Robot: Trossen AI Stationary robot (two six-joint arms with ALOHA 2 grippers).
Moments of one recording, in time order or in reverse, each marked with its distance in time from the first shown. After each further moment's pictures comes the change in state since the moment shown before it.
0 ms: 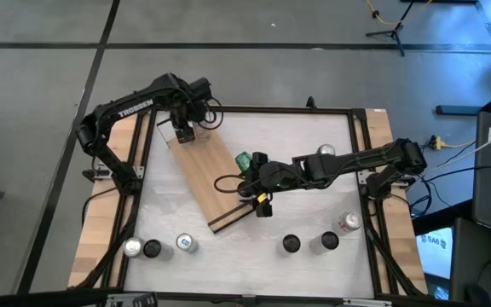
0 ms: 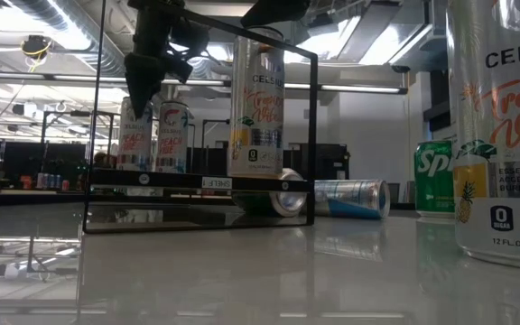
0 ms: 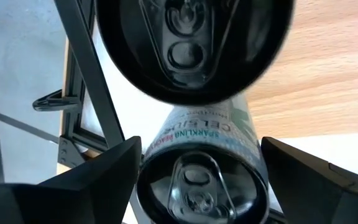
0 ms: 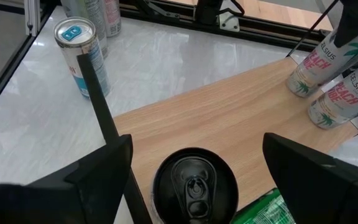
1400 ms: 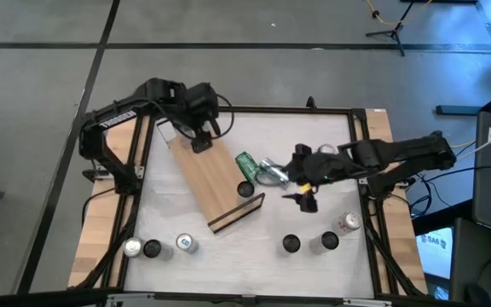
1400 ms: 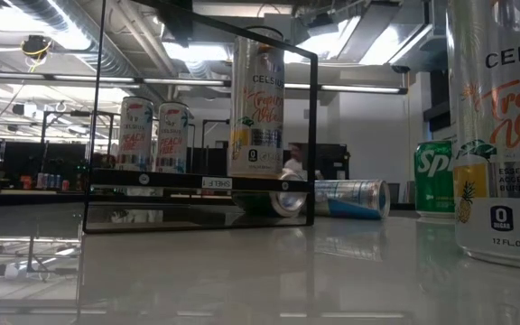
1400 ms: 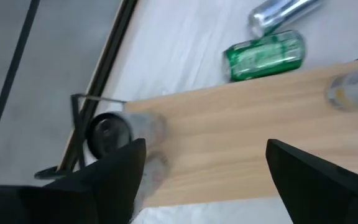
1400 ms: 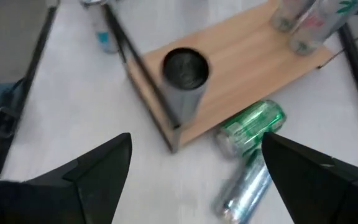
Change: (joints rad) left arm -0.359 0.000 0.429 -0.051 0.013 -0.334; right arm 0.065 -0.299 0.000 -0.453 -0.008 0.180
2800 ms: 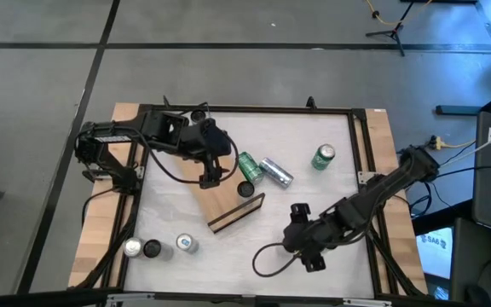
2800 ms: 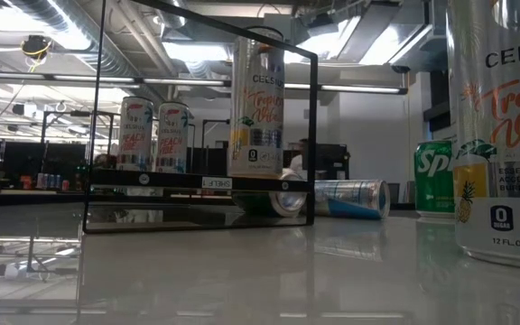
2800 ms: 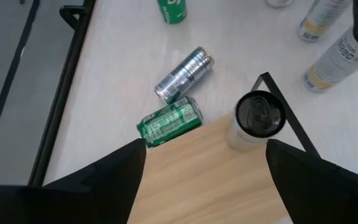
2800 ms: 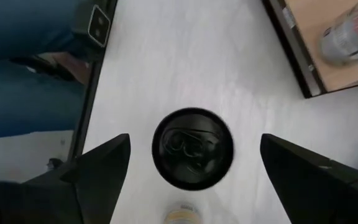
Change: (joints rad) left arm -0.344 0.000 -0.001 0.234 -0.037 -0.051; right arm 0.355 0.246 0.000 -0.043 -0.056 0.274
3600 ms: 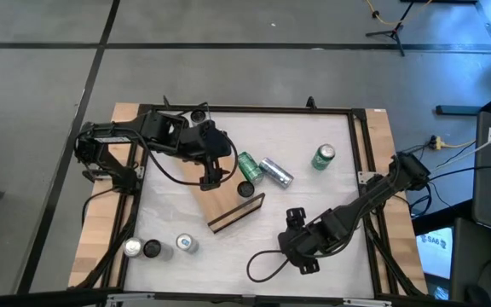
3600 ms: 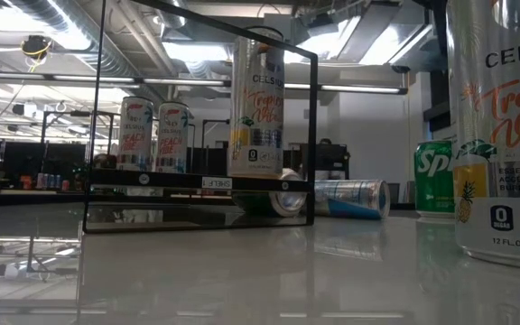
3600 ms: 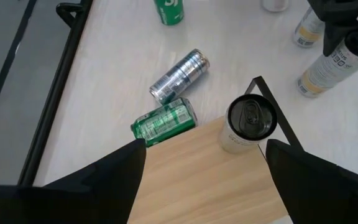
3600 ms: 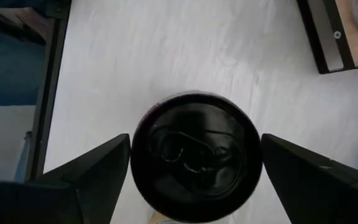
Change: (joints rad) left arm -0.013 0.000 0.000 0.007 0.000 -0.043; right arm 0.000 0.117 0.000 -0.037 0.004 -0.010
